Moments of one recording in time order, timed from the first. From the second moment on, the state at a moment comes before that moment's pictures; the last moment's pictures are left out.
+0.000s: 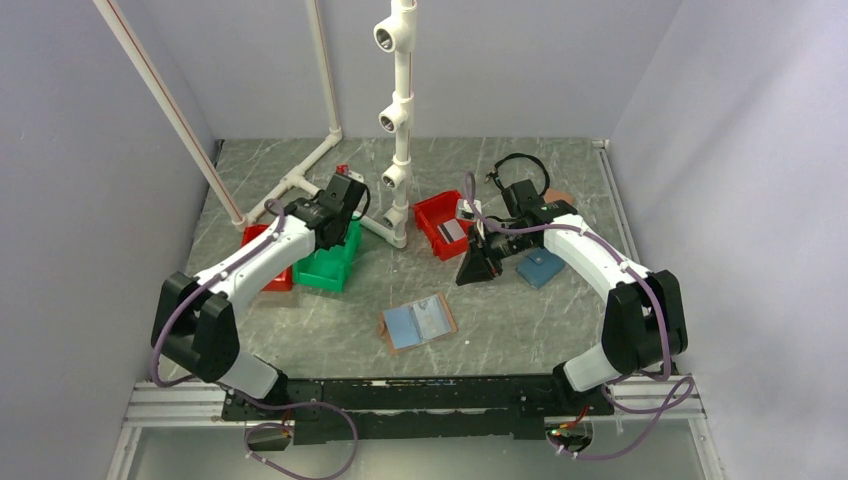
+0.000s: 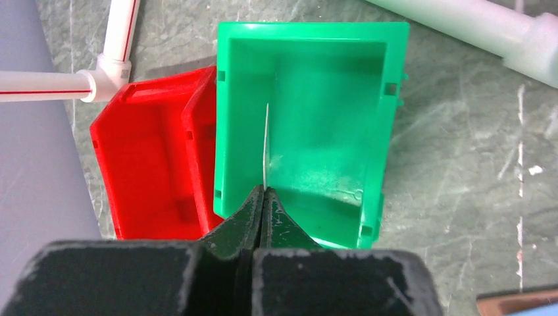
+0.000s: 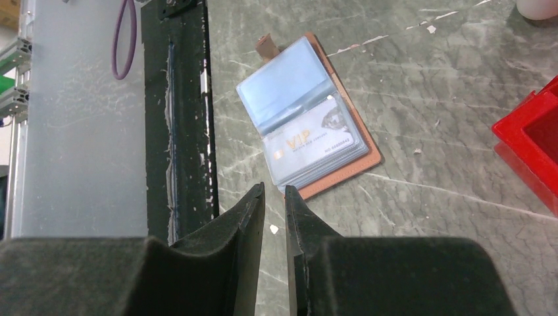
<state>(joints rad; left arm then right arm) -0.52 1.48 1.18 -0.68 -0.53 -0.11 0.34 1.49 1.08 -0.82 -1.06 -0.65</state>
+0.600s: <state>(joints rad) -0.45 1.65 1.21 -0.71 -0.48 -0.20 0.33 1.49 1.08 -0.82 -1.06 -0.65</state>
